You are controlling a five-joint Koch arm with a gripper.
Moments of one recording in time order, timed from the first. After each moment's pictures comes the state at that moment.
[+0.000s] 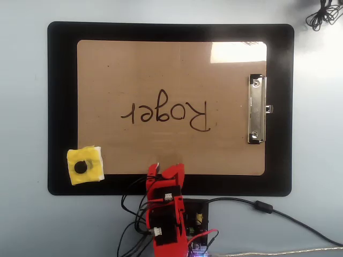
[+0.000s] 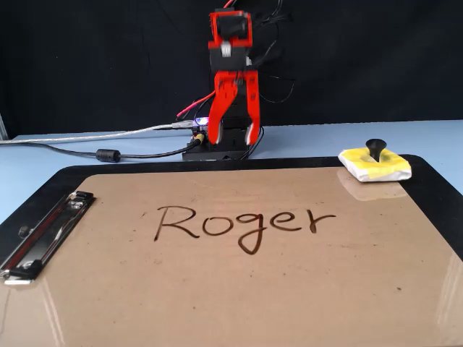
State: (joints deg) arm -15.2 131.7 122.8 77.2 -93.0
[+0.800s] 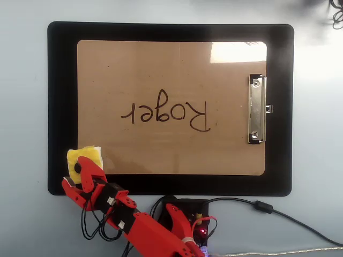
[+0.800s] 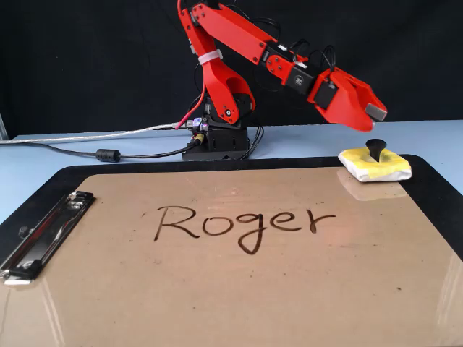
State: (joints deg) arm -69.6 111.8 140.4 -6.2 -93.0
